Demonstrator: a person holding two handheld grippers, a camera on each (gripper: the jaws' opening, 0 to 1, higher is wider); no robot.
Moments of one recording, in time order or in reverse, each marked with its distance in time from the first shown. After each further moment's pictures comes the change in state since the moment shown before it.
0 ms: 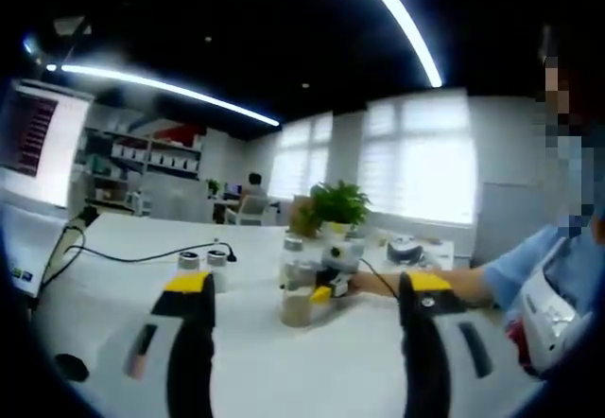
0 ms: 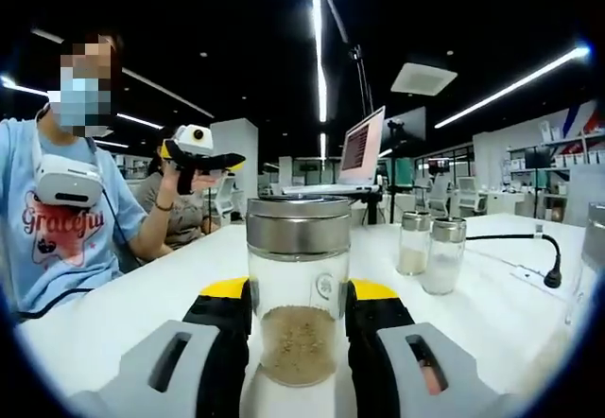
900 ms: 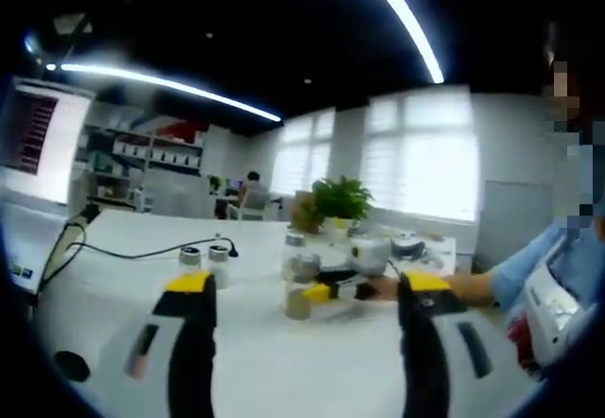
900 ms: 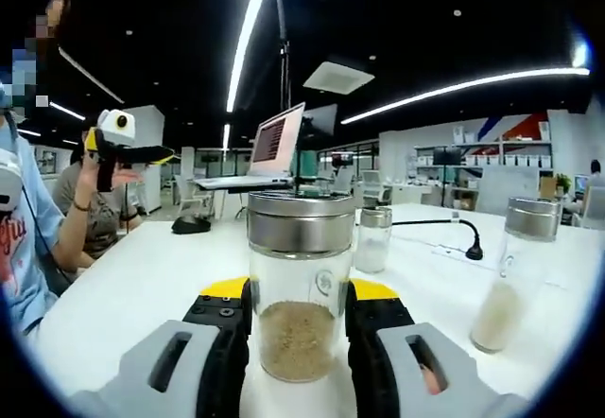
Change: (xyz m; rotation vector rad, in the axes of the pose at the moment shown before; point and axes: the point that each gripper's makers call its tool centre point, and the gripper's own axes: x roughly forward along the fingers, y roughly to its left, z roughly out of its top) left arm 0.001 0.003 -0.006 -0.001 0.023 0.016; right arm -0.011 0.000 -0.004 0.010 0.054 -0.549
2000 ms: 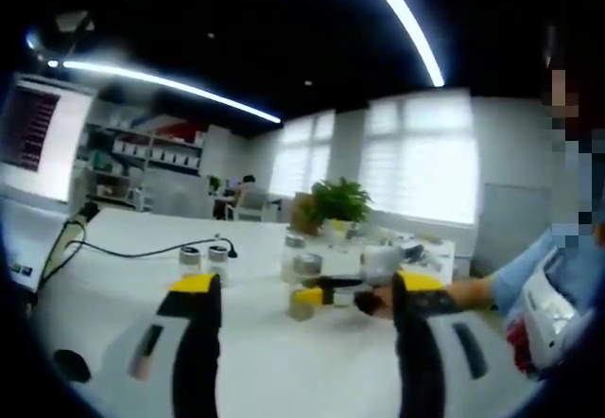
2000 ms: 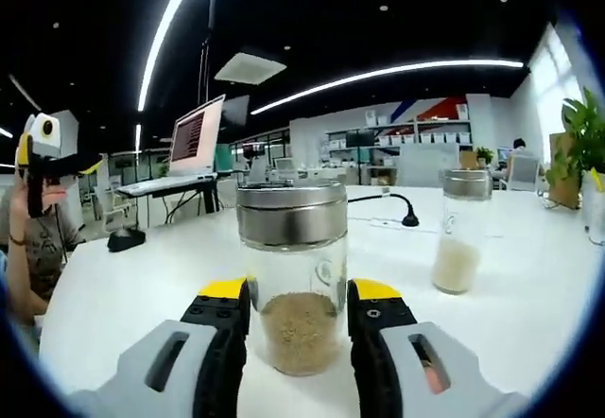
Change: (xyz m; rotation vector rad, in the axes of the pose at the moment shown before) left arm -0.004 0.004 0.001 -0.011 -0.008 -0.005; right arm -0.002 -0.036 -0.011 0.152 0.036 -0.363
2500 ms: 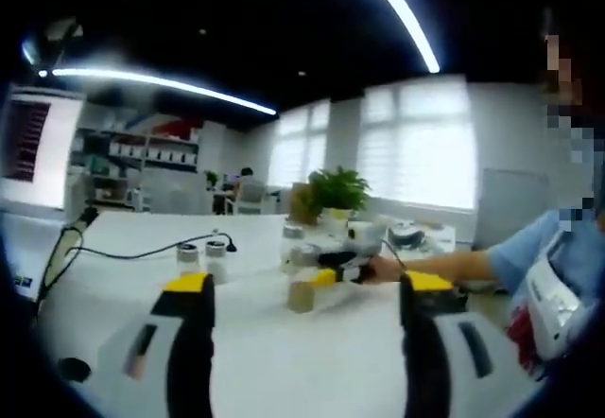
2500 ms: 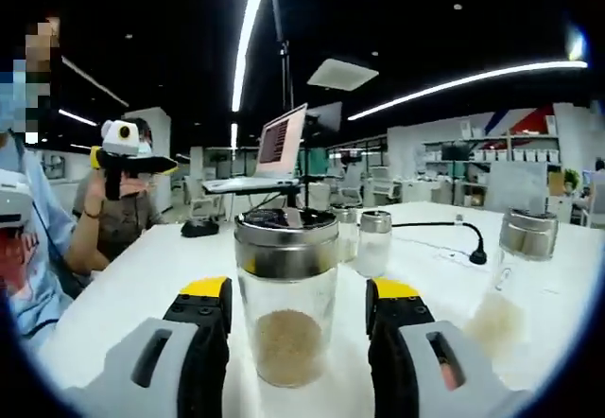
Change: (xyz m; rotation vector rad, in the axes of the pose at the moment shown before) left arm 0.008 -0.010 -0.008 0.054 0.055 -0.014; right arm -0.003 0.009 0.022 -0.187 -0.010 0.547
